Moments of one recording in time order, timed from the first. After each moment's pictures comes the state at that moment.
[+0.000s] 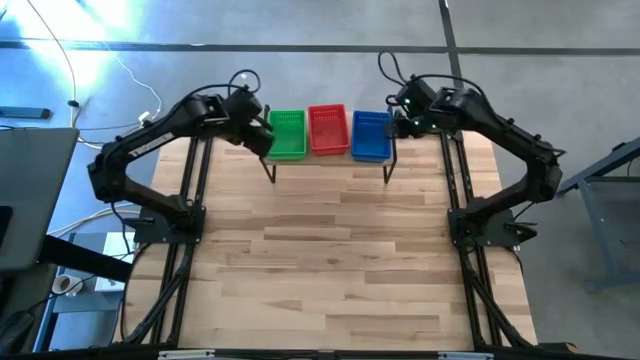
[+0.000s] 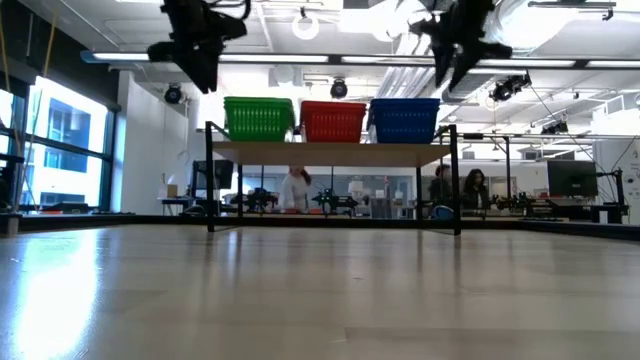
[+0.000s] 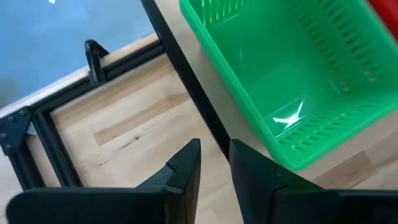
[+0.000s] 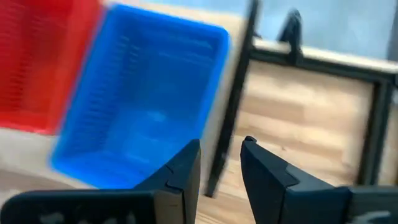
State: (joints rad) left arm 0.66 1.38 1.47 -1.23 -0.23 -0.48; right arm -0.57 1.42 1.58 -1.26 0.19 0.73
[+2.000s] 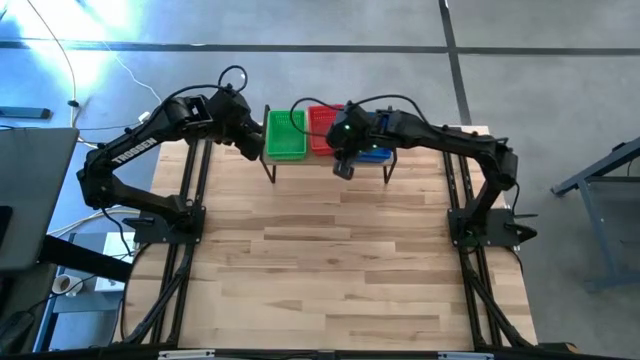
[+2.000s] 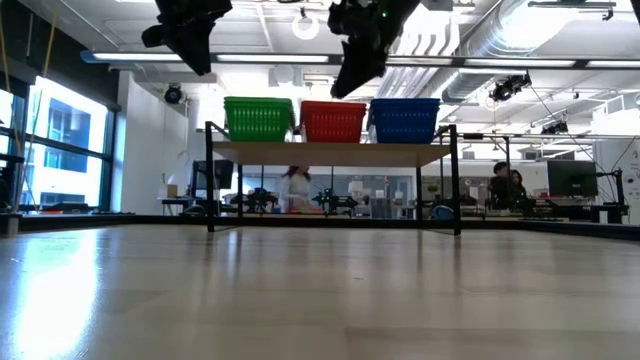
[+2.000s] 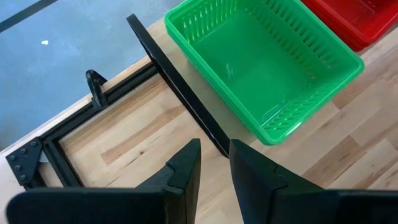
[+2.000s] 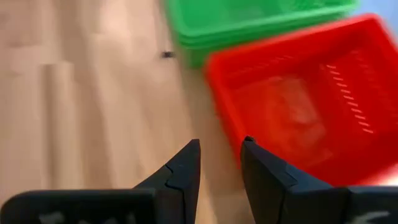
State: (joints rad) left arm 0.64 1.27 1.47 -1.23 -0.22 -0.35; right arm -0.31 1.74 1.70 -0.84 0.04 -0.14
